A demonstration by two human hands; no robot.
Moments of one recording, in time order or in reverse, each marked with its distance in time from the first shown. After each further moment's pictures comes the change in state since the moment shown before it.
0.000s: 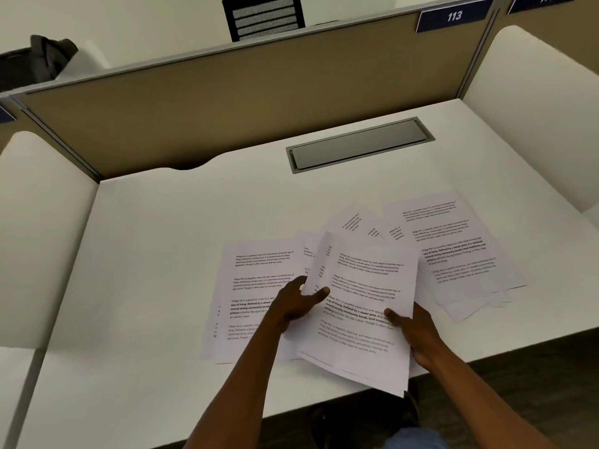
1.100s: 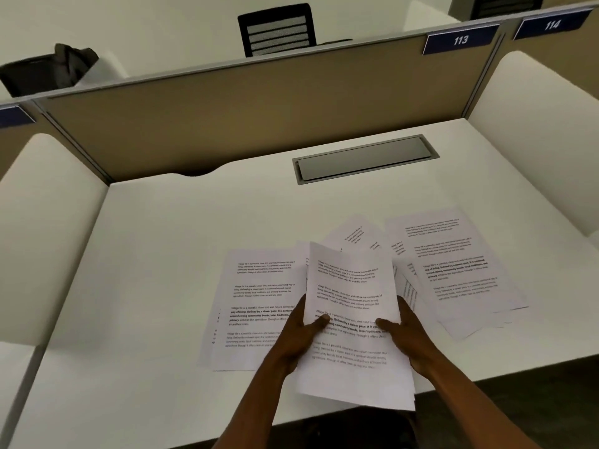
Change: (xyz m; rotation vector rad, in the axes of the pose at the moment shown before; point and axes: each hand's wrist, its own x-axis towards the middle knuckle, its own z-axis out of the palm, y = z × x) left_hand -0.043 -0.016 0.032 -0.625 -0.053 0.128; right_hand 0.001 -0.024 0.013 -0.189 -0.159 -0.114
